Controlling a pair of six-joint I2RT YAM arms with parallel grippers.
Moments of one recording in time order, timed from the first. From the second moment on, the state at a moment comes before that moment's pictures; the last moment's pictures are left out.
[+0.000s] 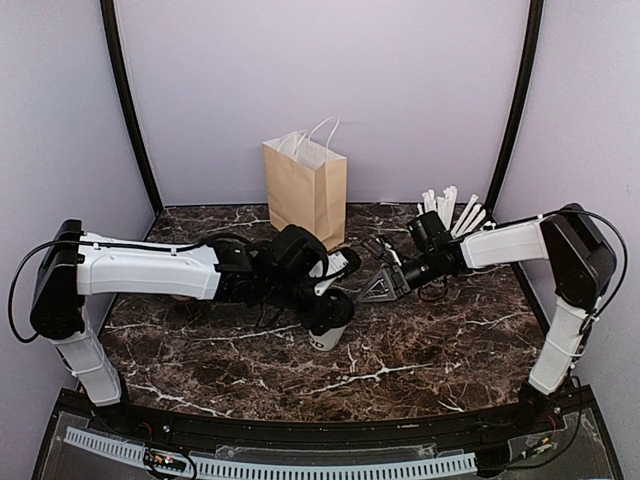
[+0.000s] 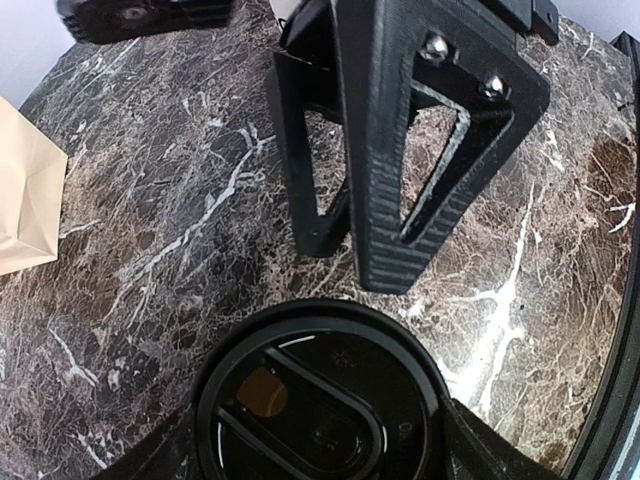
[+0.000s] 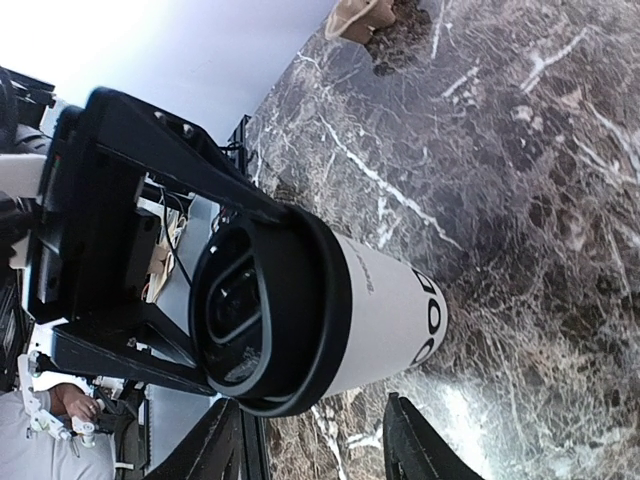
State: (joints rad) left arm -1.06 1.74 1.27 -0.37 -0.08 0.01; right arm 0.53 1.80 1.04 -0.18 -1.13 0.09
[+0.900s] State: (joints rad) left arm -1.06 1.67 1.31 -0.53 -0.07 0.09; right arm 0.54 1.80 1.07 -0.16 -1.16 0.10
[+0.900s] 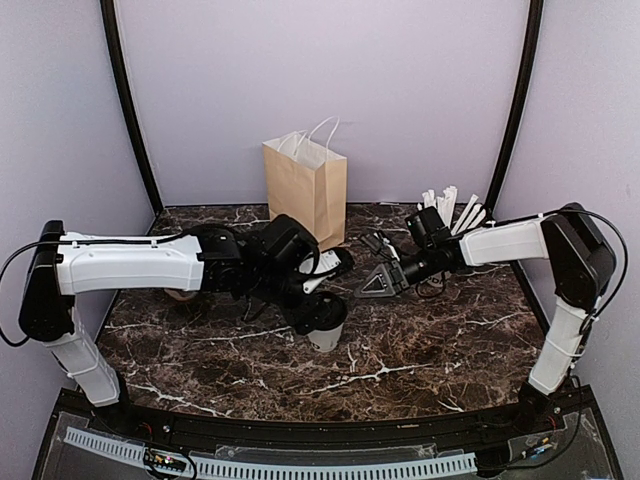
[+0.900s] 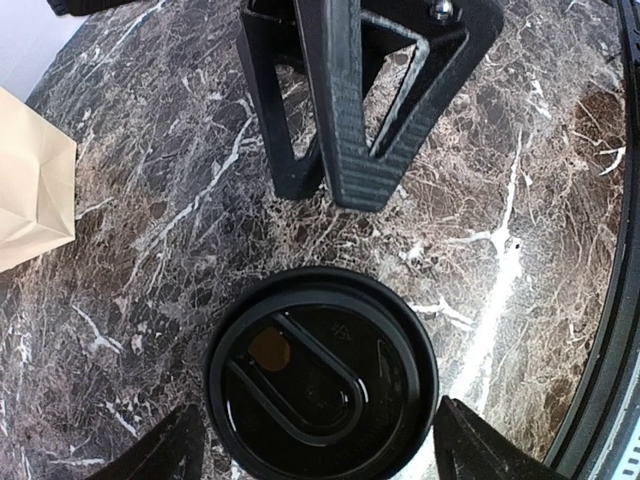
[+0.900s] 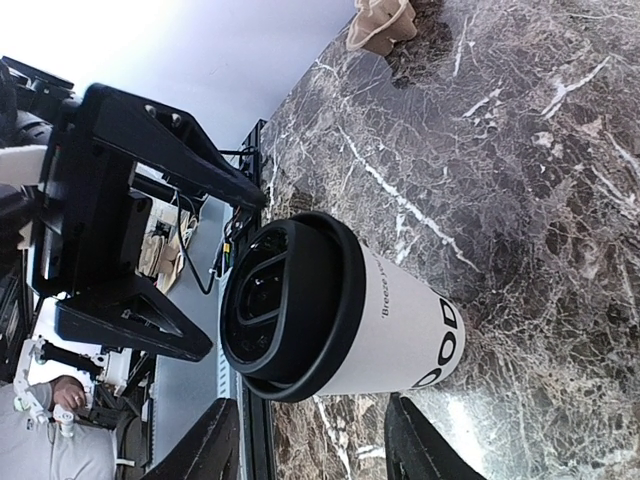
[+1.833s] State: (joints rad) left arm -0.93 1.28 0.76 -0.13 0.09 -0.92; right arm 0.59 1.88 1.11 -0.19 -1.21 0.22
